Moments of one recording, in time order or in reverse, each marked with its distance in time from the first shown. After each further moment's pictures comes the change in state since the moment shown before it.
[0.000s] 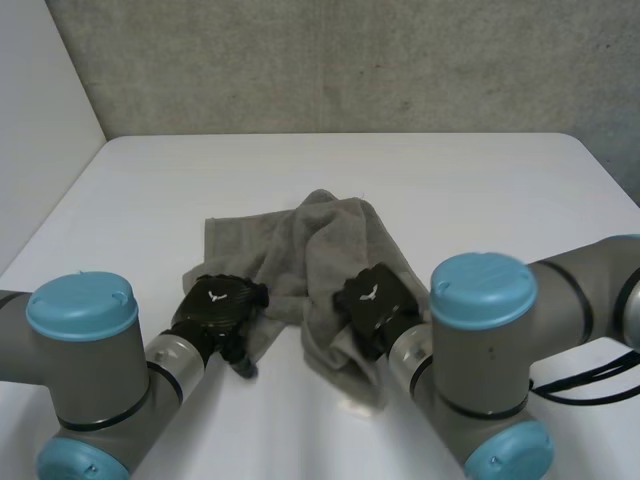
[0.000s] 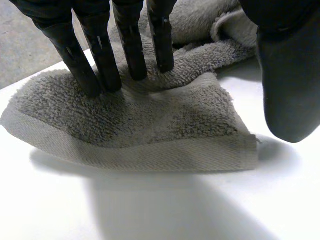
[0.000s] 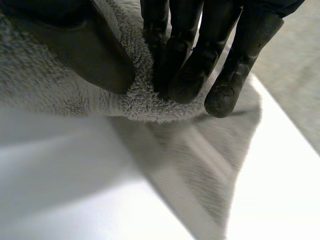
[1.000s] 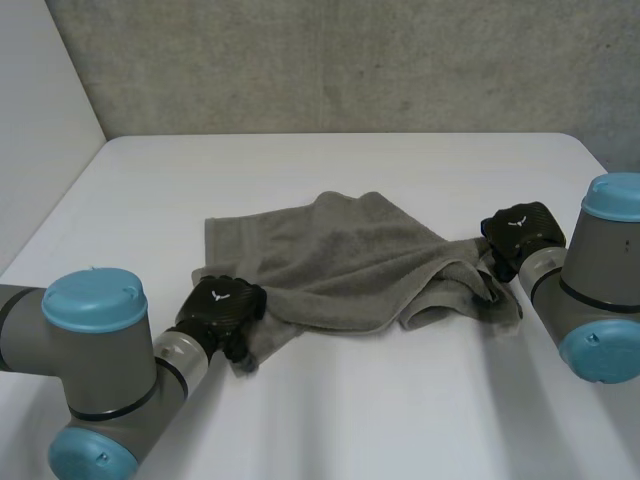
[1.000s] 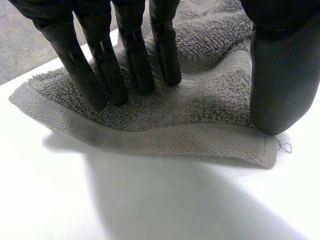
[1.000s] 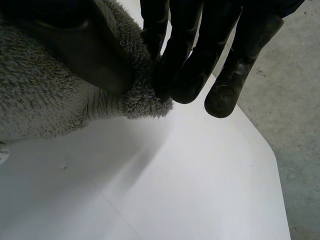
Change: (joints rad) left arm -0.001 -0.048 0.040 -0.010 -0.006 0.022; right arm -0.426 -0.015 -0.041 -0.012 0.025 -0.063; left_hand 0.170 0.188 0.176 0.175 0.171; right_hand 0.002 0.000 0.006 0.000 0.000
